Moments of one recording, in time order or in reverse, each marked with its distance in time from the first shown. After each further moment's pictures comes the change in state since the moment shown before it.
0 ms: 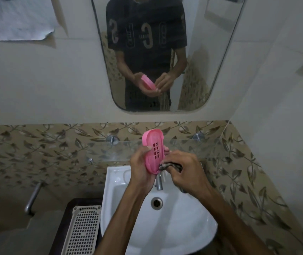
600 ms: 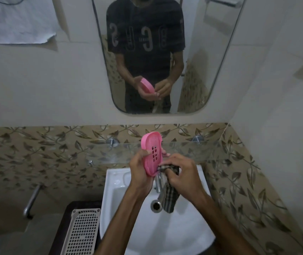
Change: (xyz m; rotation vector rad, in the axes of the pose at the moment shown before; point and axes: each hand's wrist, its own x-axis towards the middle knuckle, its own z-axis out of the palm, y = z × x) left_hand 0.006 -0.008 -0.008 0.014 0.005 0.058; right_hand -0.007 -0.004 0.017 0.130 0.047 0.203
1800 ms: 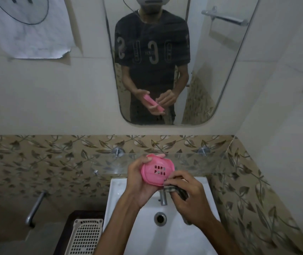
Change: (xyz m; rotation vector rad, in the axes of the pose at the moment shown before) left_hand -0.001 0.033 -0.008 -0.019 0.005 -0.281; right_hand -0.016 0.018 0.008 0.009 0.067 -0.227
